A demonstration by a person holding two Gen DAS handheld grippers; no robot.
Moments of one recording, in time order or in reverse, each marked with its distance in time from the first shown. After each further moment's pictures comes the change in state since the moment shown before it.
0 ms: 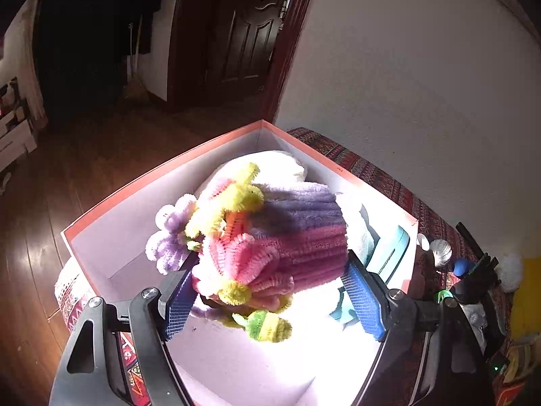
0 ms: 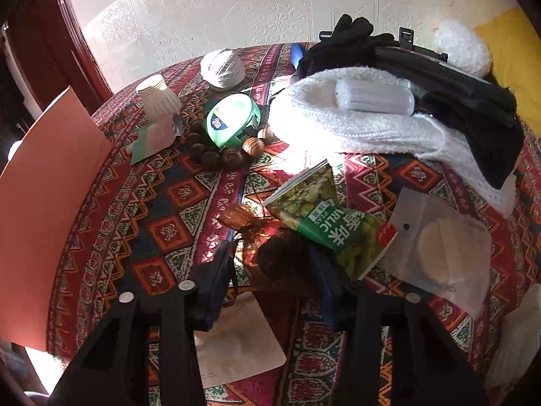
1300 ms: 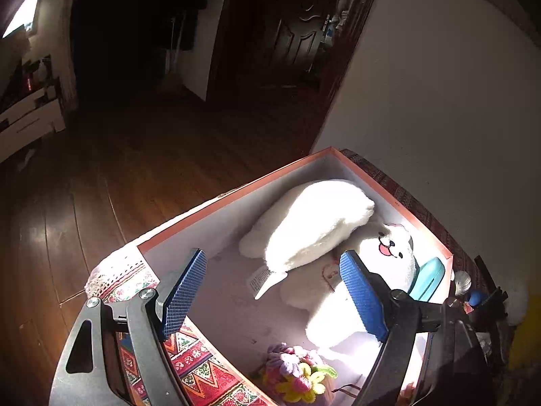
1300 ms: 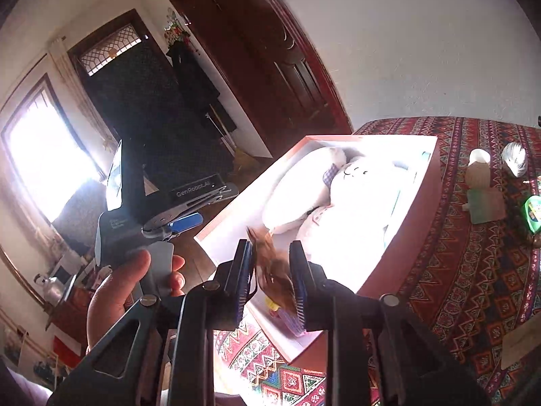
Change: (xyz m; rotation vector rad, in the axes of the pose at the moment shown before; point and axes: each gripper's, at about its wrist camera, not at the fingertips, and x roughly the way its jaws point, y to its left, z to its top) left arm -0.027 0.078 0.018 -0.118 -0.047 0.089; right arm -0.146 0.249 -0.018 -0.242 -0.143 0.782
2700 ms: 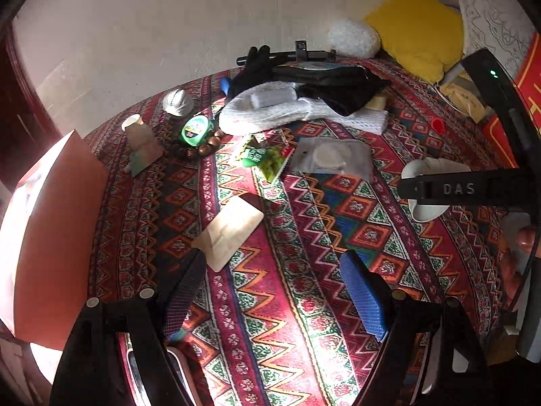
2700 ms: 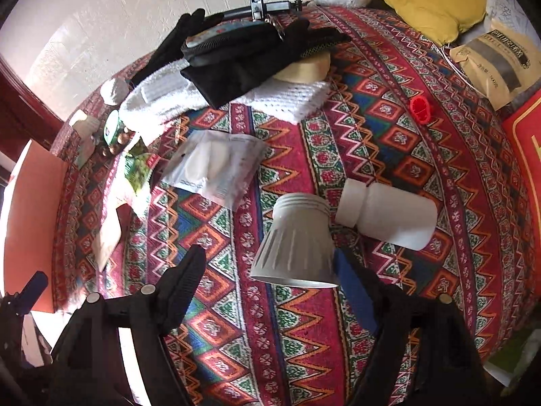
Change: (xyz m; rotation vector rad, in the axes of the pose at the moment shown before) left arm -0.097 -0.326 -0.360 1.042 0.196 -0.396; right arm -0.251 -0.293 -0.128 0.544 0.222 -0.880
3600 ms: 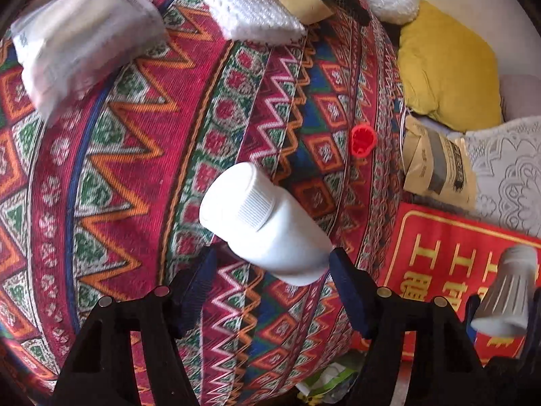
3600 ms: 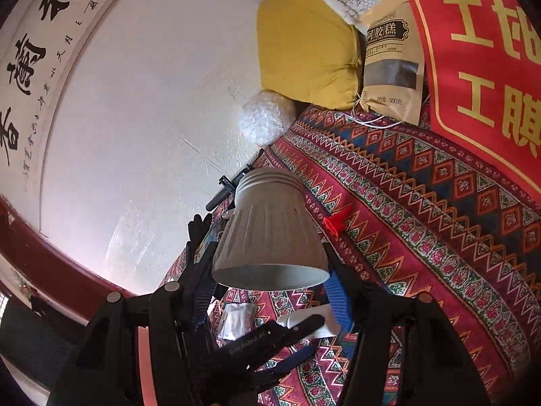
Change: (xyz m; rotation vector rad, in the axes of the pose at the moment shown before) left arm 0.152 -0.156 0.087 -0.723 0.498 -0.601; right arm -0.133 -0.206 -0.003 0.543 -0.538 0.410
